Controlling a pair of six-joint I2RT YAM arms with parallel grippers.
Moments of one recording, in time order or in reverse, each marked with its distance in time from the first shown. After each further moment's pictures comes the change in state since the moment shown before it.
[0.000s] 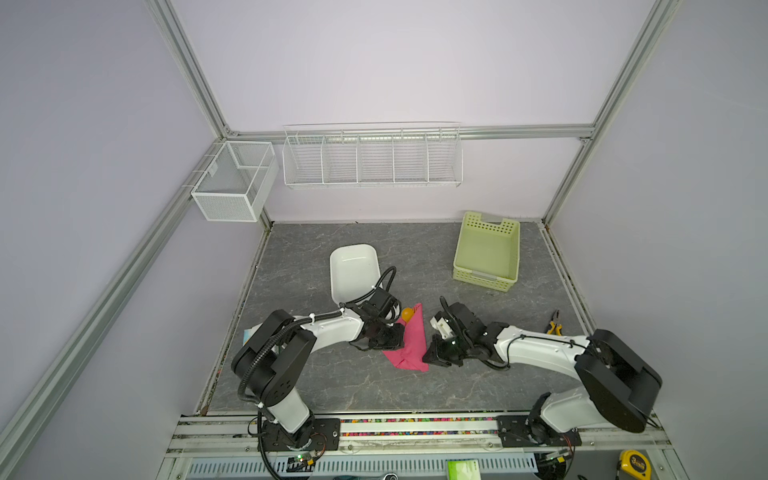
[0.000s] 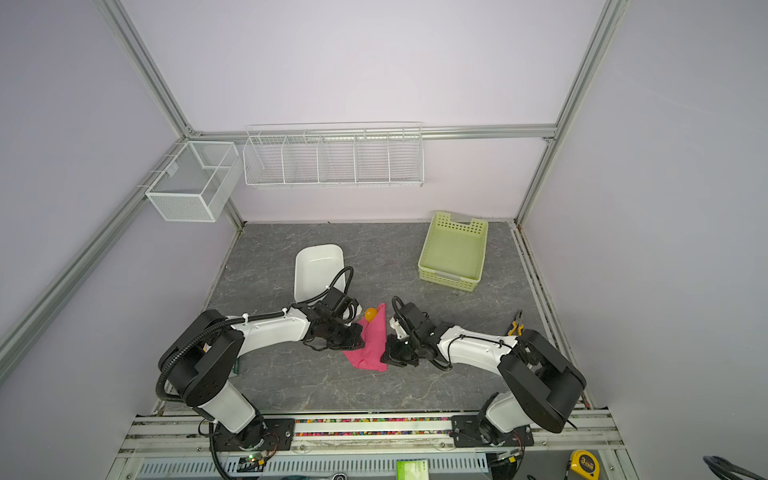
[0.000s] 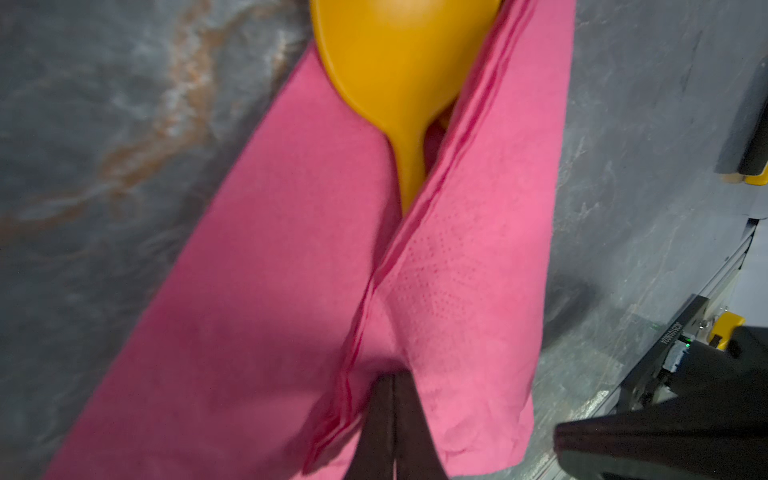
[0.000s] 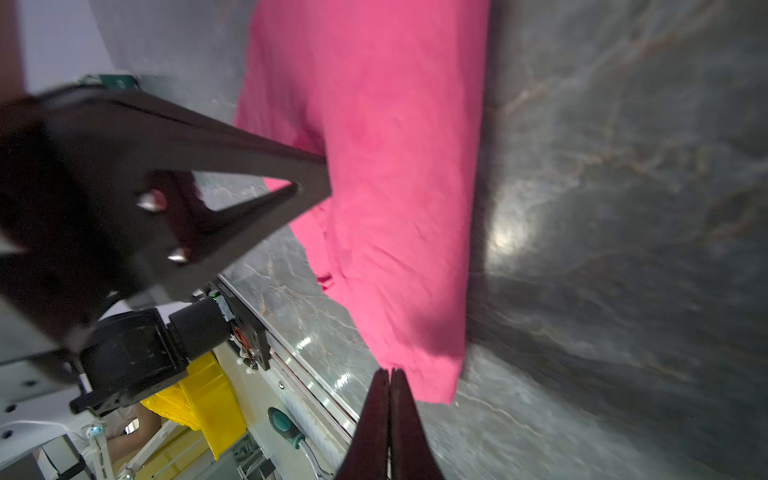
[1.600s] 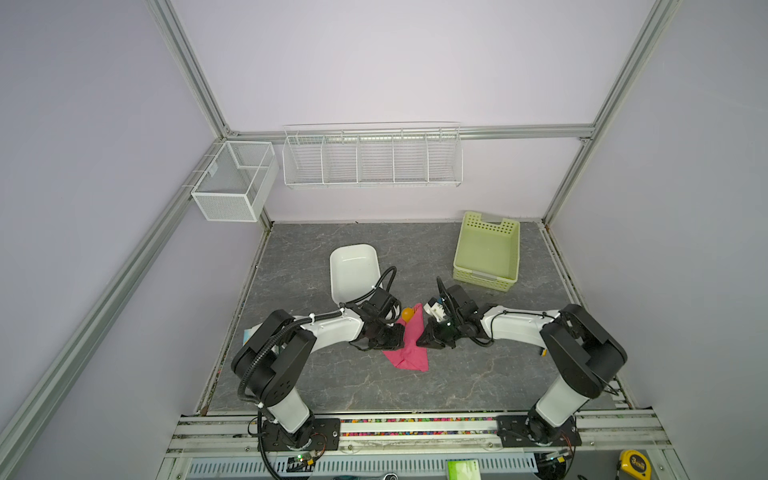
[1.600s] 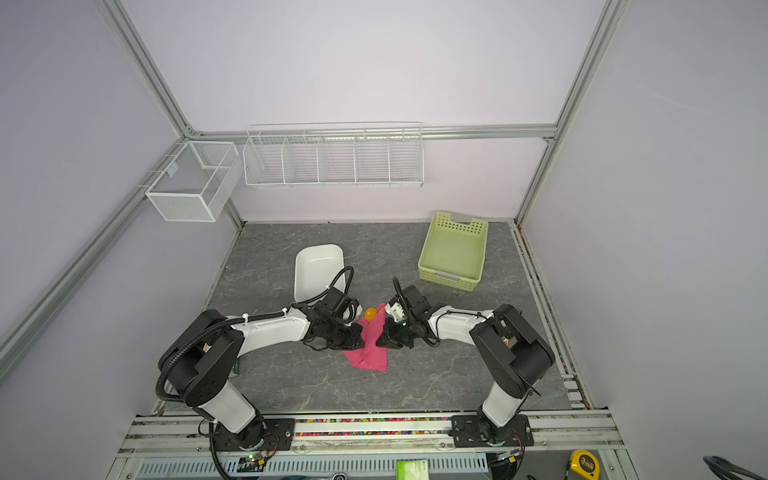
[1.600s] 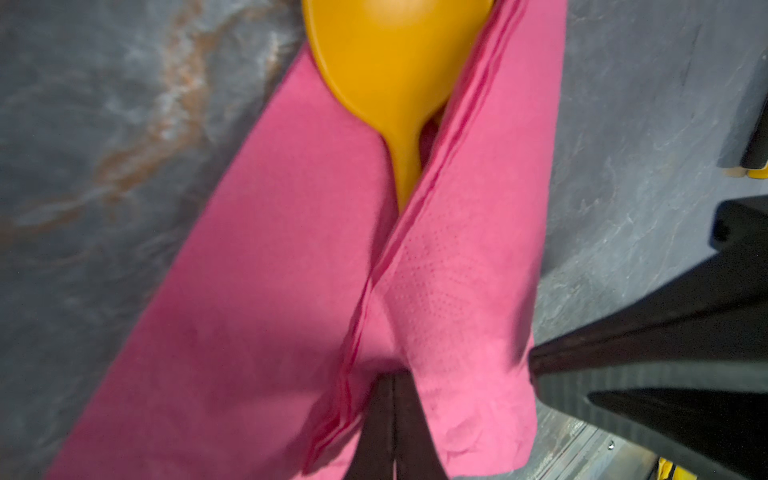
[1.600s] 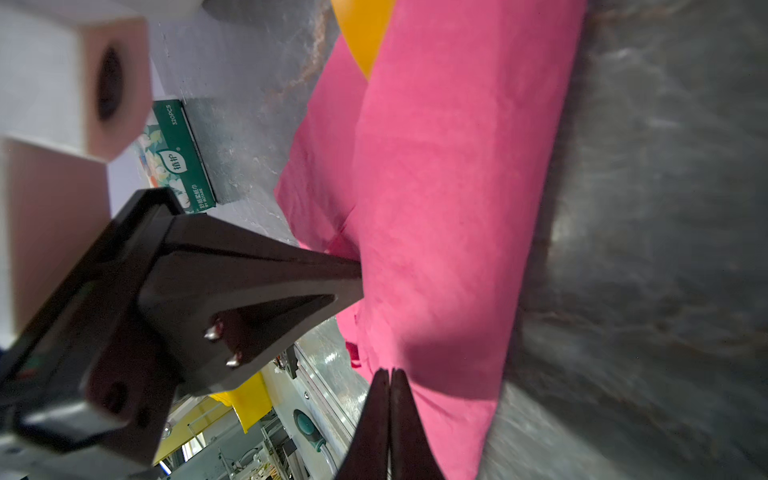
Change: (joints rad) left arm 0.000 -0.001 0.000 -0.003 0.000 0.018; right arm -0.125 0.241 0.138 0.039 -0.185 -0.126
